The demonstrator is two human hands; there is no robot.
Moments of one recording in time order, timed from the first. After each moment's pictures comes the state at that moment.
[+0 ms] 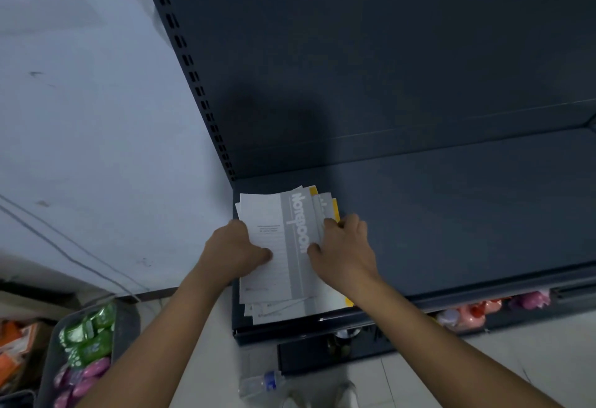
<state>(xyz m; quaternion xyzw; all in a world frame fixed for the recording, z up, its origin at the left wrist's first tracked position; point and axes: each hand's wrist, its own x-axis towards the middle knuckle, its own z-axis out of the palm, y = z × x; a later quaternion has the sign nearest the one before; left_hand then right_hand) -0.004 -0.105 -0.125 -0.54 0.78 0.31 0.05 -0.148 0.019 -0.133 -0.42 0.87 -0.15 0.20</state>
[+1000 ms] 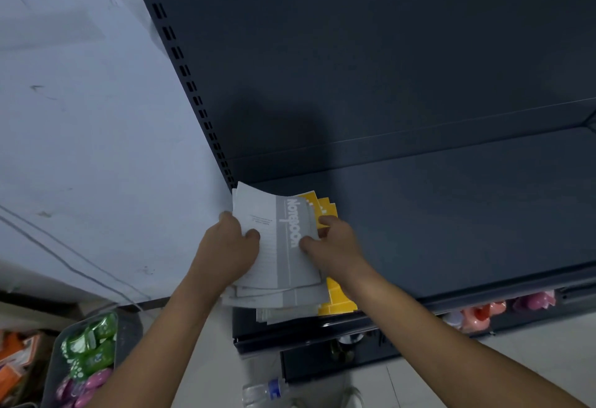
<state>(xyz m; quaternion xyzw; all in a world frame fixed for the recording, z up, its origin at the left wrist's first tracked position) -0.005 -0.097 -0.105 -0.55 0.76 0.33 -0.09 -0.151 0.008 -0.129 -0.26 0.75 -0.46 0.39</state>
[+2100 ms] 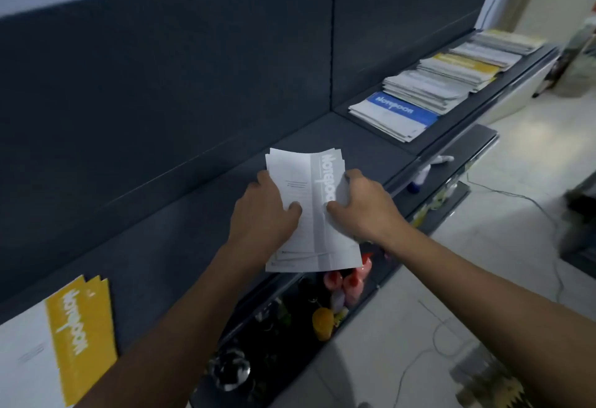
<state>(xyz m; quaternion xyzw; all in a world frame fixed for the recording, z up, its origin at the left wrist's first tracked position) -0.357 0.159 -0.067 -0.25 0.94 0.24 -0.07 -0.438 0.312 -0.069 -0.17 0.93 -0.30 0.12</state>
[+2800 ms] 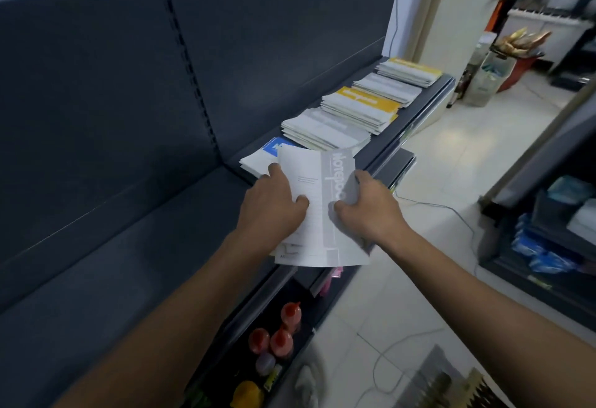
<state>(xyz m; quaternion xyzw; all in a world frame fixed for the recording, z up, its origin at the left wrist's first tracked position) -0.646 0.300 -0.061 -0.14 0.95 0.26 -0.03 -0.682 0.465 -0.067 -0.04 0.94 -0.34 0.07</state>
